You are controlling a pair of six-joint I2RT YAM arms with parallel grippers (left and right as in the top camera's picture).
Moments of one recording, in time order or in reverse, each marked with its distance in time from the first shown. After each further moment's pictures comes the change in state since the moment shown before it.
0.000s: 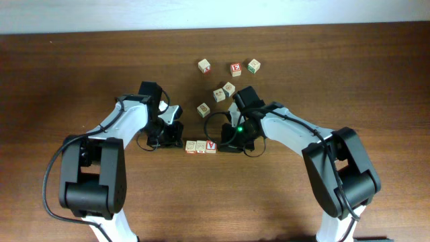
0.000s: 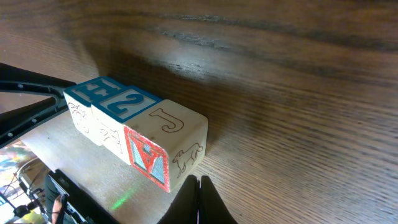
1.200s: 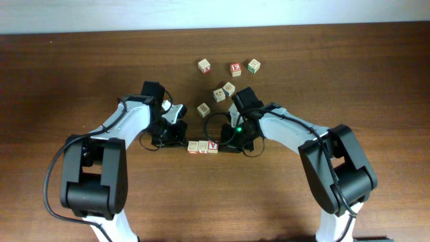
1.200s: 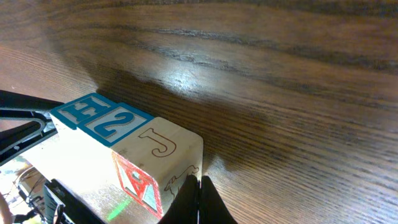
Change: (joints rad) left arm -0.020 0.000 -0.006 0.032 0.071 0.000; right arm -0.002 0.028 0.000 0.025 0.014 0.022
